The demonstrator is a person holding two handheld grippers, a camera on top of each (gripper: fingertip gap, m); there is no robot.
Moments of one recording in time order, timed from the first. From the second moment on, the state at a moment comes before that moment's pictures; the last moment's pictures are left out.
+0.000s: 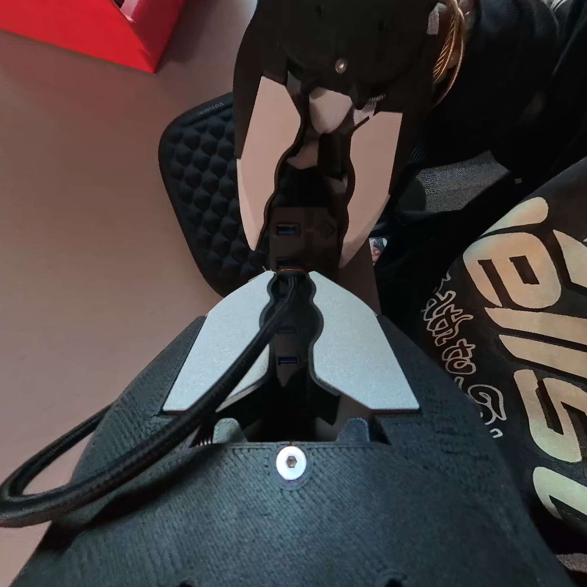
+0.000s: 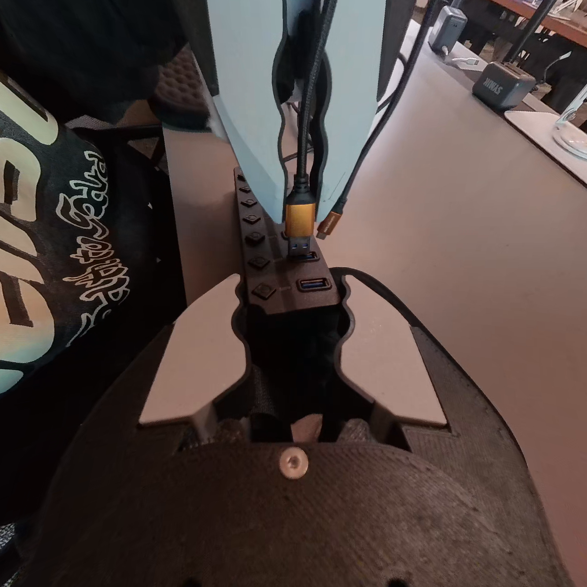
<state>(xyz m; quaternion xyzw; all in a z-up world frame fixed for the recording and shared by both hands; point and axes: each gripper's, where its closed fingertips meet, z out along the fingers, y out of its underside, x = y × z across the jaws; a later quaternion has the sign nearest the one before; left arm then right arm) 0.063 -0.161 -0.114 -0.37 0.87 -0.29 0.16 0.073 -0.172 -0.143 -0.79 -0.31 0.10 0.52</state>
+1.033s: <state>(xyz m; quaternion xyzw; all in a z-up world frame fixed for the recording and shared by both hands) 0.065 -0.158 -0.143 -0.38 0.88 -0.26 0.10 0.072 -0.169 -0.156 -0.81 -0.31 0.10 0.48</state>
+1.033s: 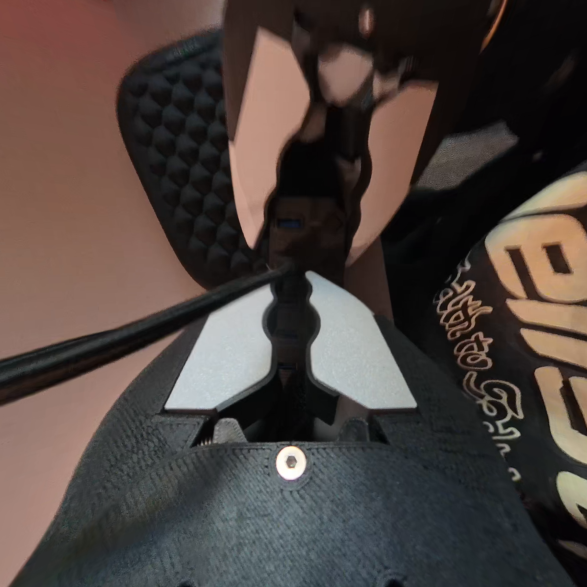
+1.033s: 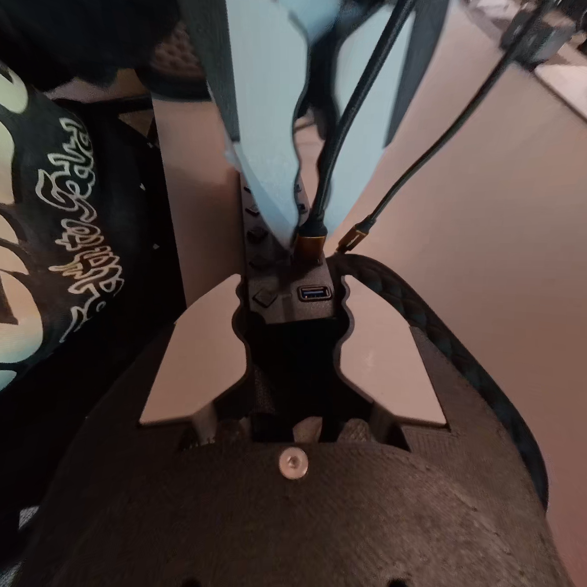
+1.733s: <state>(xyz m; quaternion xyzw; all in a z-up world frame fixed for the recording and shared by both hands) 0.047 -0.117 -0.107 -0.47 0.71 -0.36 0.38 0.091 -0.126 -0.027 -0.56 0.01 0.28 0.78</state>
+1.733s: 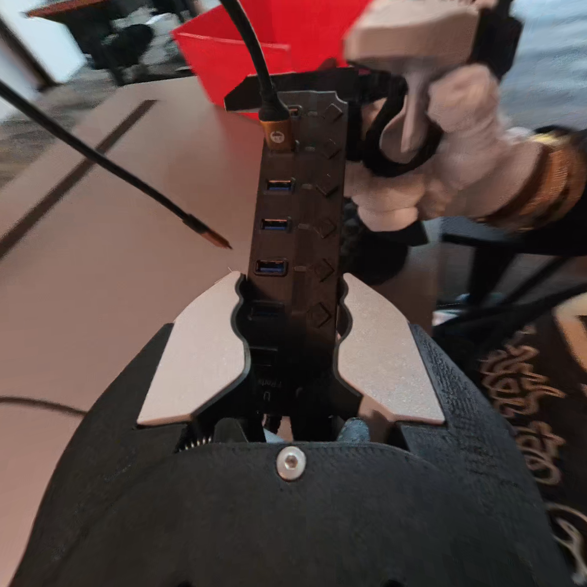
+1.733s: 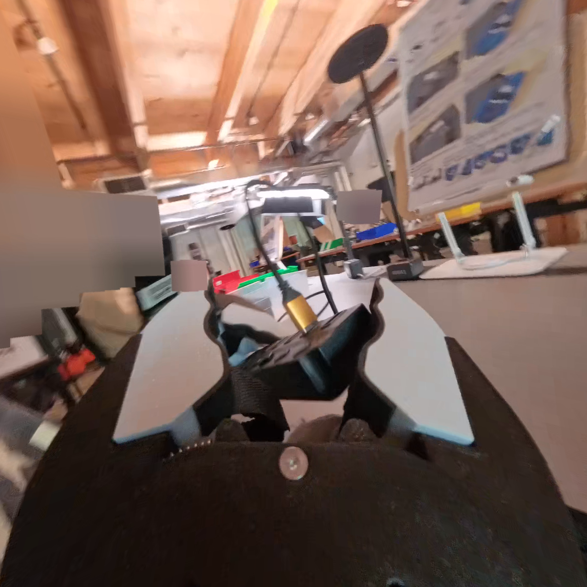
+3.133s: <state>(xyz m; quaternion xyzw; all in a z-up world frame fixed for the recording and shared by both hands) -0.087 0.002 -0.026 -0.44 0.41 -0.45 0.66 0.119 -0.114 0.102 -0.59 -0.10 0.16 0.79</state>
